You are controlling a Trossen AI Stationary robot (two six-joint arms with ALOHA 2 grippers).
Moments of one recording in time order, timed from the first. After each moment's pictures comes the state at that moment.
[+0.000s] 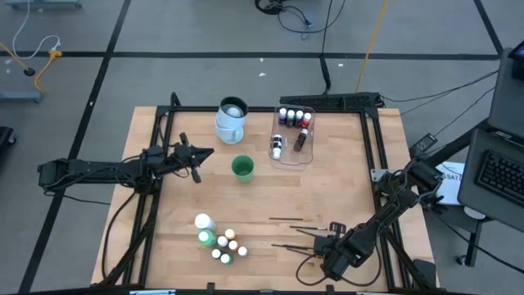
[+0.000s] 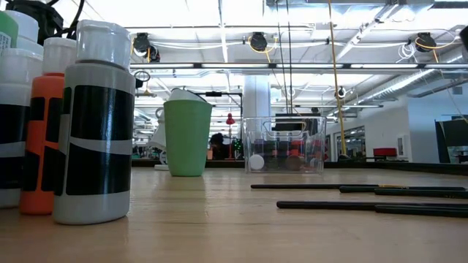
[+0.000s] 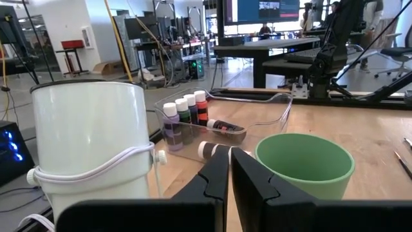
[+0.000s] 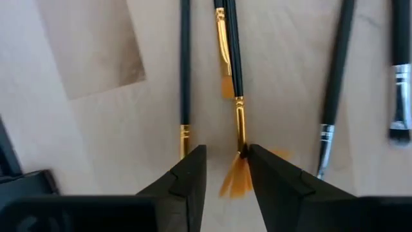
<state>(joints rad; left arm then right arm) 0.22 0.58 0.01 0.58 -0.14 0.07 0.83 1.79 1.04 -0.62 0.05 1.07</state>
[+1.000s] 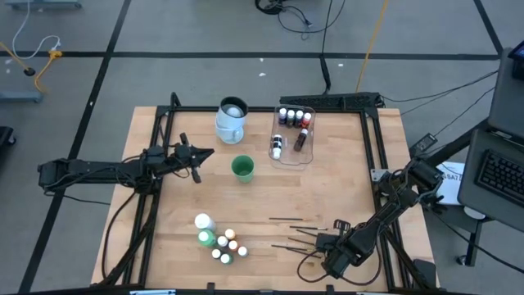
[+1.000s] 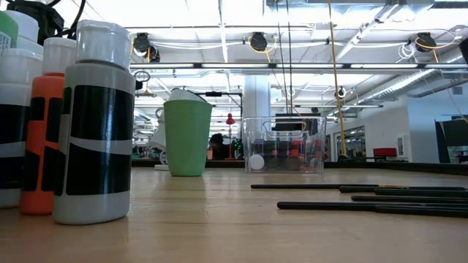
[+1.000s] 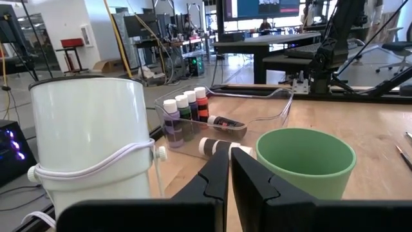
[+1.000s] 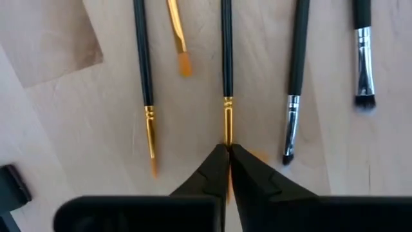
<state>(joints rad) 0.22 0.58 0.01 0.56 -0.14 0.08 0.82 1.78 1.03 -0.70 0.05 1.11</state>
